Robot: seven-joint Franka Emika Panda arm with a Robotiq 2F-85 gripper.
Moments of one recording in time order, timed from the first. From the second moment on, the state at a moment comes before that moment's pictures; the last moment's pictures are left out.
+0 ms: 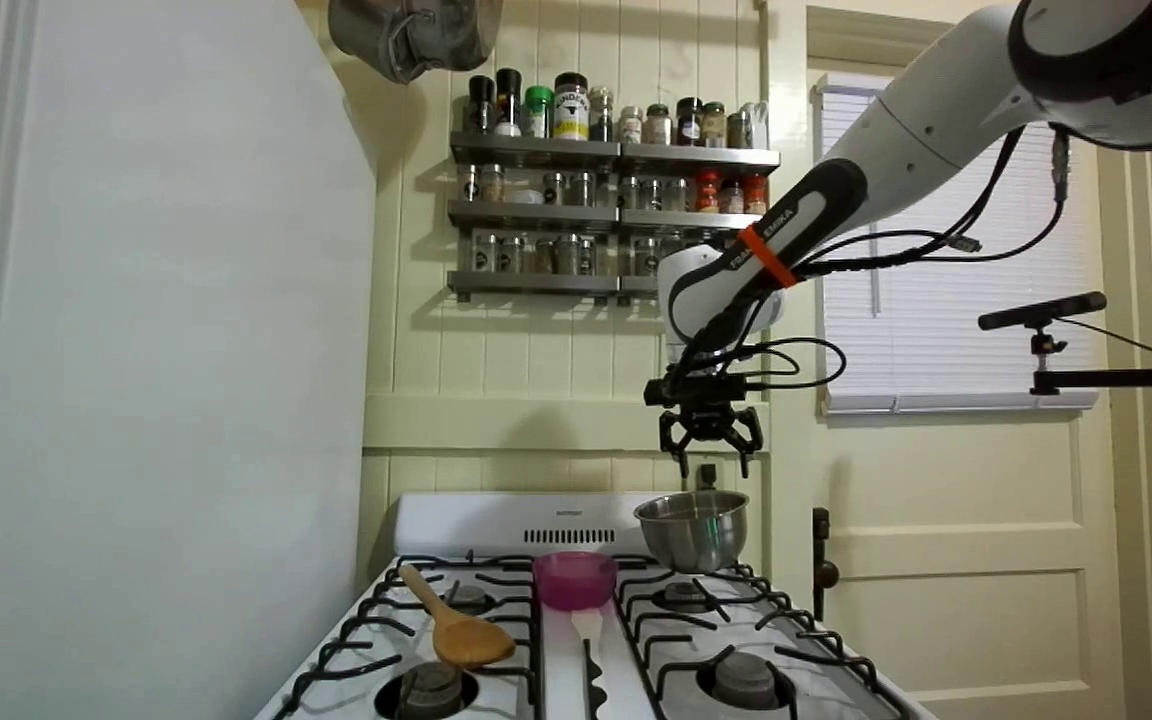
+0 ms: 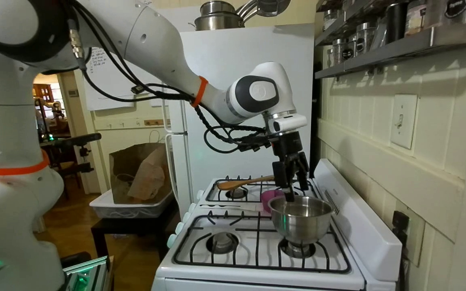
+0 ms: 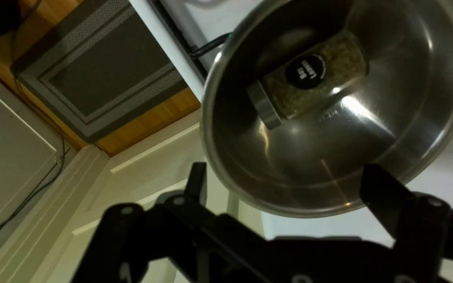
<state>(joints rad) -0.17 0.13 0.09 -1.97 -0.38 2.18 1.19</state>
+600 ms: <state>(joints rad) -0.15 0.16 0.07 -1.94 -0.38 2.16 1.23</state>
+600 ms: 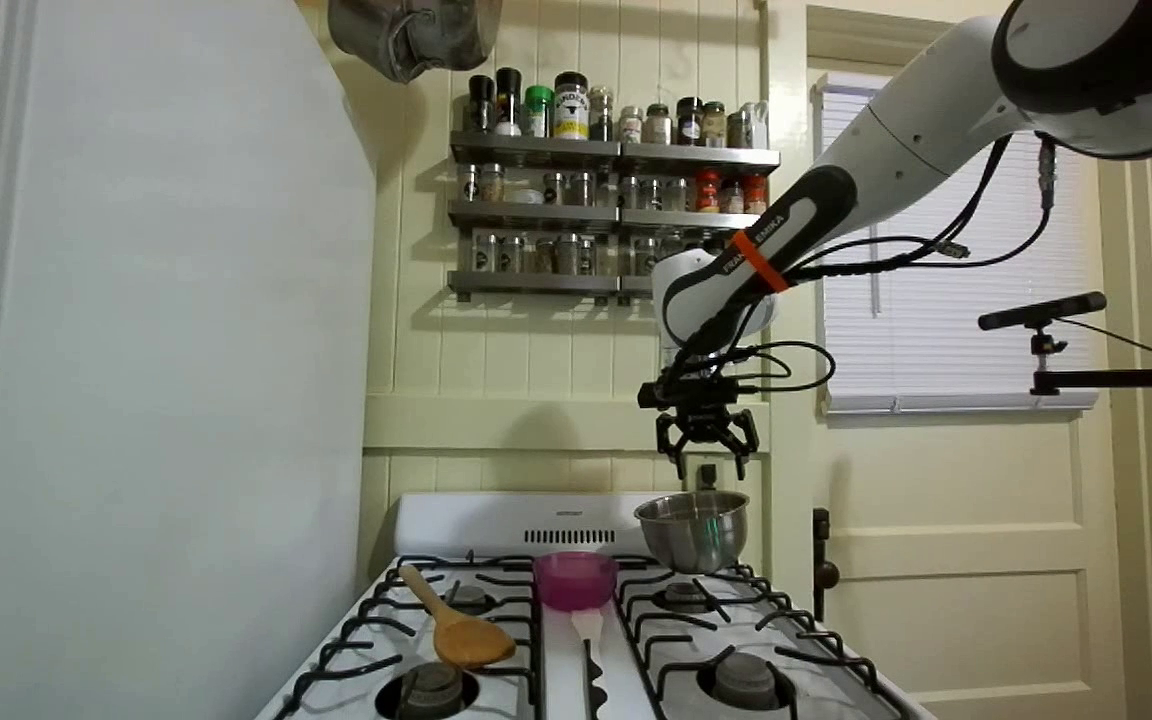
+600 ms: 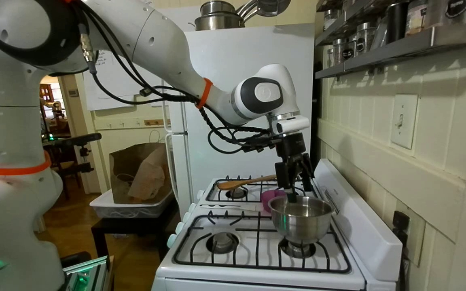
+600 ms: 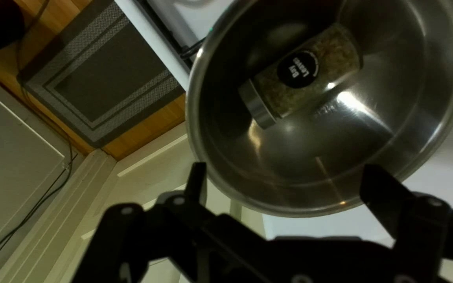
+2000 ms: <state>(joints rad) 0.02 0.26 -0.06 -1.91 -0.38 2.13 1.72</state>
